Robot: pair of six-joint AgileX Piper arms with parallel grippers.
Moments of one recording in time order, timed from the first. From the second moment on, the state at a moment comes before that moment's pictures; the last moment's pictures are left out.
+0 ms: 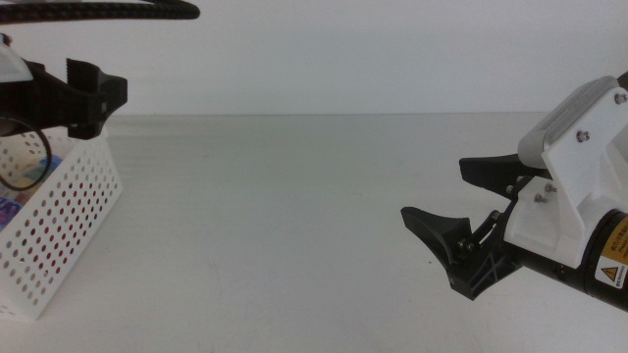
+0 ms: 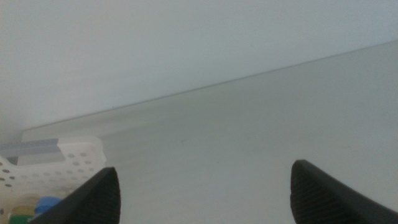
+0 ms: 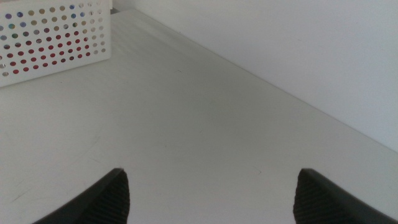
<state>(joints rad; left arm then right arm) -0.15 1.03 -0.96 -0.17 0.44 0.24 0.65 1.06 -0.59 -0.18 -0.08 0.05</state>
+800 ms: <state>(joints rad) -0.15 0.73 -0.65 -0.16 0.37 0.22 0.33 0.78 -0.58 0.01 0.04 0.05</state>
